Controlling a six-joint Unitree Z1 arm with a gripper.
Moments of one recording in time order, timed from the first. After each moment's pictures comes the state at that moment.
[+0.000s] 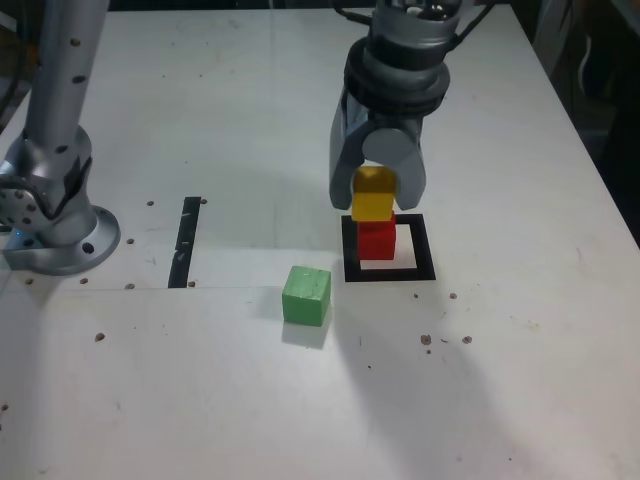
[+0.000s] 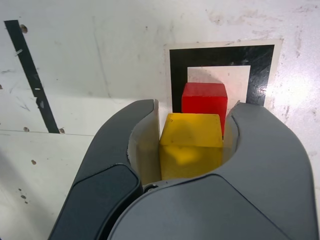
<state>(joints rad) -0.13 2.05 -1.70 1.40 0.10 -0.14</state>
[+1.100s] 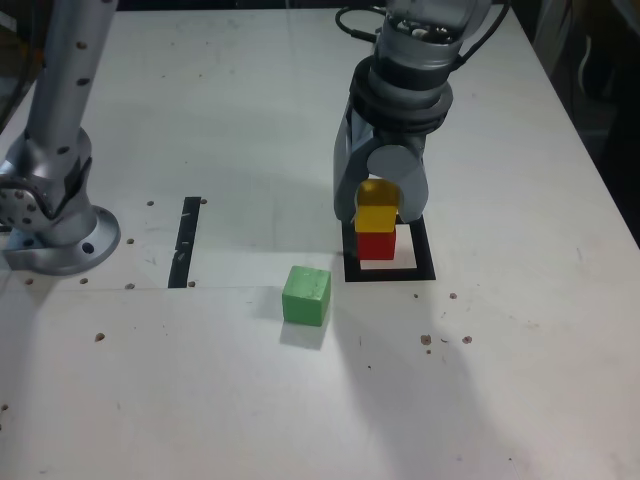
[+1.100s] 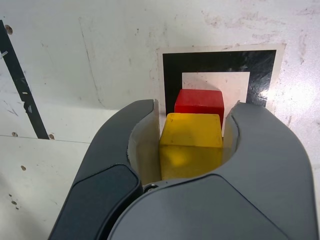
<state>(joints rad) -0.12 2.08 -1.67 1.36 0.10 -0.14</state>
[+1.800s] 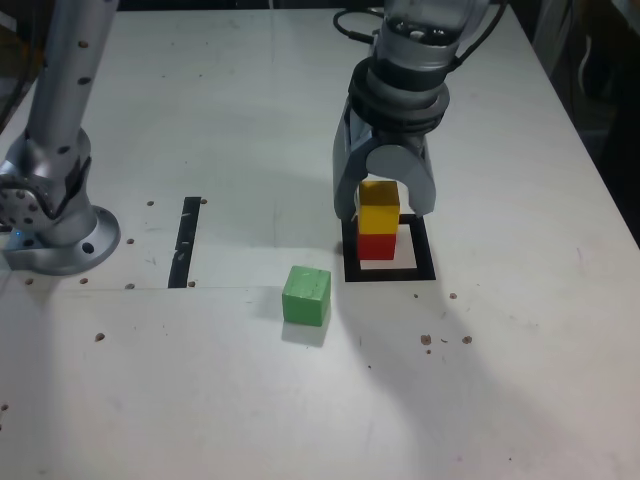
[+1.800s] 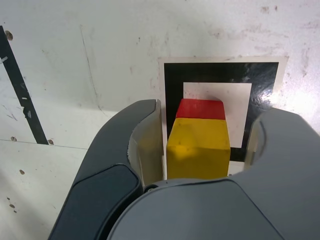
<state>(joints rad) -0.10 2.08 -1.64 1.33 0.10 -0.13</state>
